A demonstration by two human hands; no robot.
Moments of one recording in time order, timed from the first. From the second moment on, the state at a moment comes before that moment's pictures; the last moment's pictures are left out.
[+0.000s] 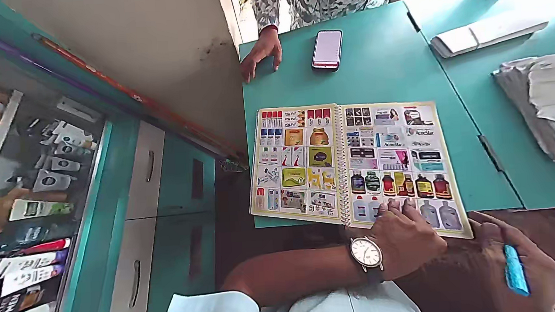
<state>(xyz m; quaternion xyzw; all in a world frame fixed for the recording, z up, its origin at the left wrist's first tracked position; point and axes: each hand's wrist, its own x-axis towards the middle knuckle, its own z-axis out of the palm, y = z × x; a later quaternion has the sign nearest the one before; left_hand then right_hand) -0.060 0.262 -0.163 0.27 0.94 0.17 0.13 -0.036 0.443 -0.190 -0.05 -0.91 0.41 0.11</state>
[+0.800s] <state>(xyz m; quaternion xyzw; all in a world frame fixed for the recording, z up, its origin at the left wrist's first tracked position) -0.073 0.239 -0.149 0.30 0.89 0.31 0.15 -0.044 0.445 -0.198 -0.06 -0.85 0.51 0.14</state>
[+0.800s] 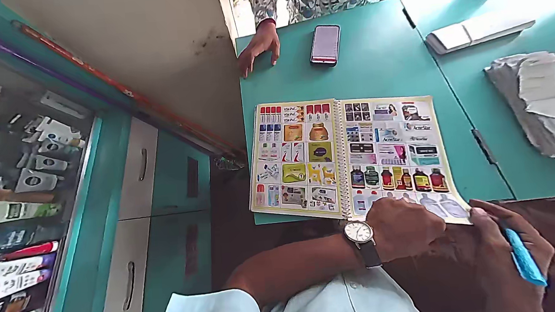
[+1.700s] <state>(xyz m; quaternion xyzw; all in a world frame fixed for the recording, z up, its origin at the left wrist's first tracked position) -0.067 0.259 -0.132 0.29 0.91 0.17 0.25 -0.041 0.432 -0.206 -0.10 -0.83 0.51 0.19</state>
